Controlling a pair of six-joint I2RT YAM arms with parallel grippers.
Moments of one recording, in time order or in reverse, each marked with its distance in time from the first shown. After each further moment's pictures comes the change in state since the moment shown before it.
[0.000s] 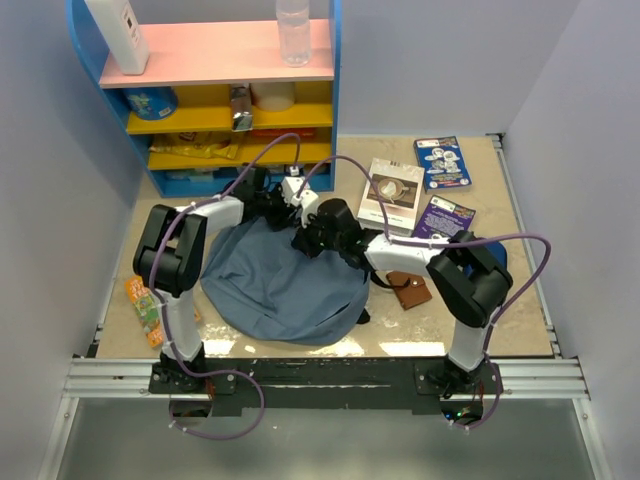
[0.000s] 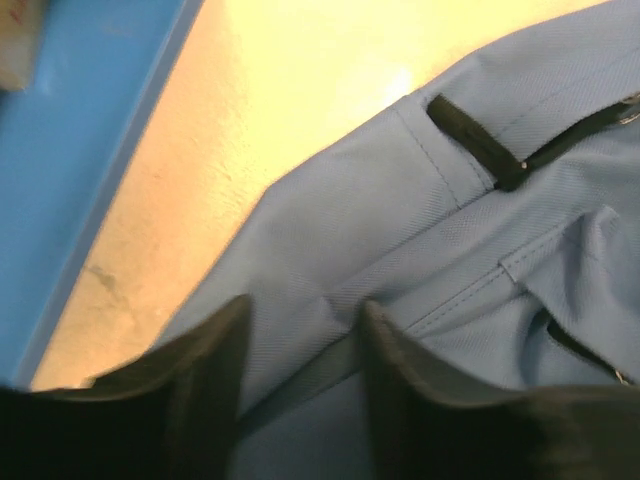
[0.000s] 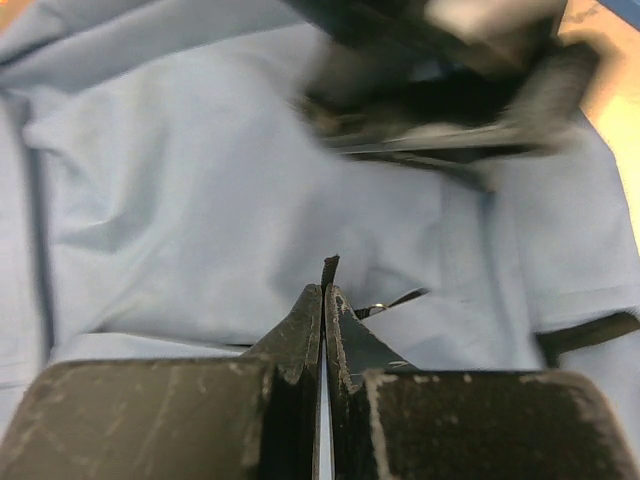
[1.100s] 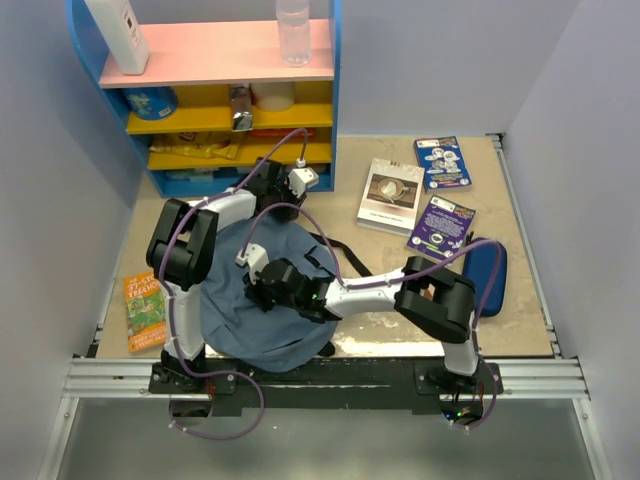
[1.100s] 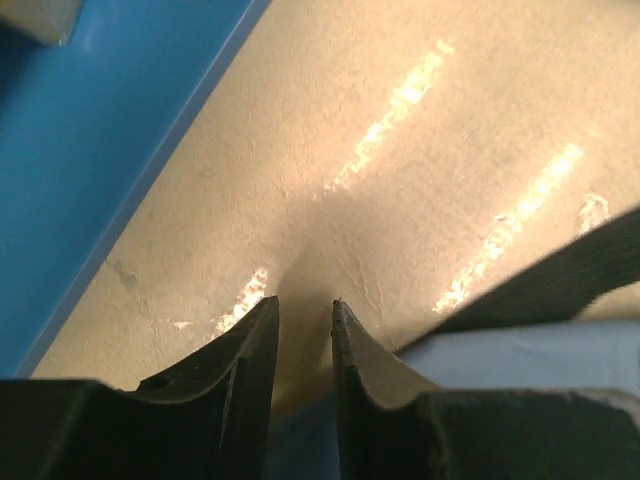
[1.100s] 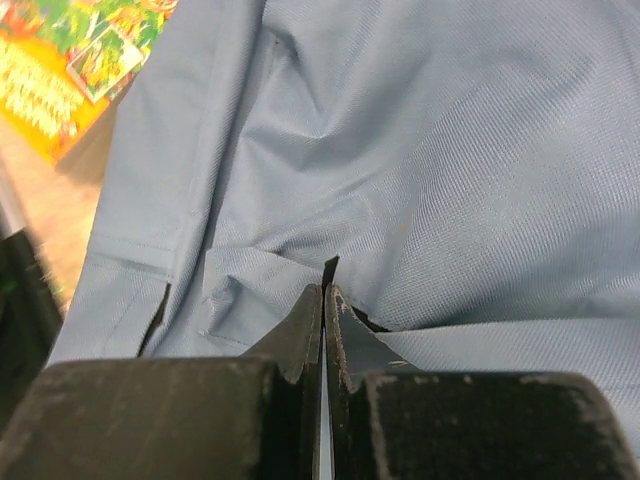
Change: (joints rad) left arm -0.068 0.108 0.163 -0.090 -0.234 -0.178; right arm 0.413 0.110 0.060 0.093 0.305 0.137
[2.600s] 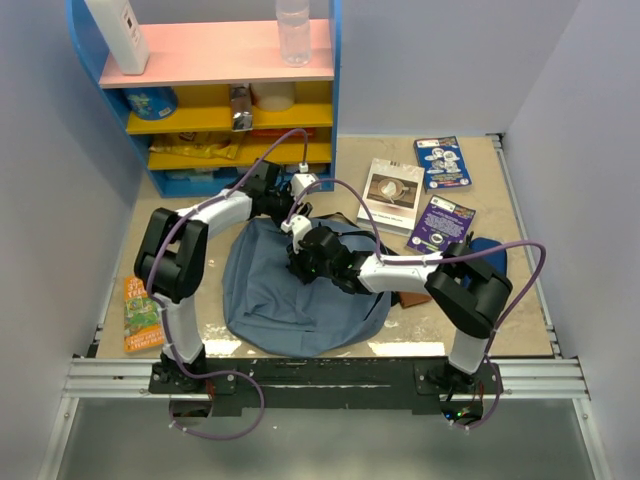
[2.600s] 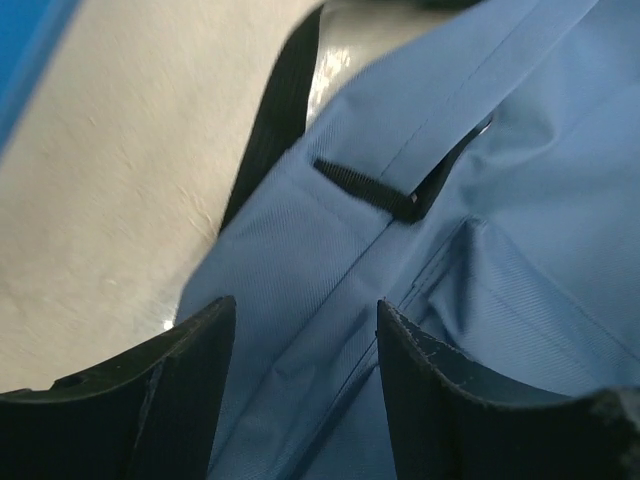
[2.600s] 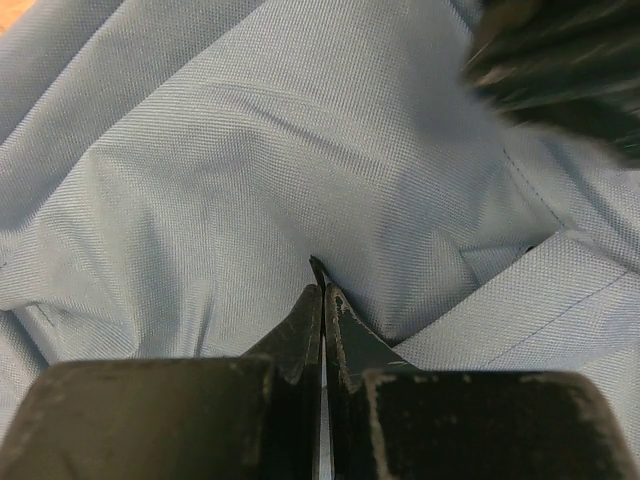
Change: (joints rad) left arm -0.022 -0.136 -0.047 -0.150 0.167 0.000; right arm -0.240 -0.159 -0.163 -0.125 -0.092 -0.024
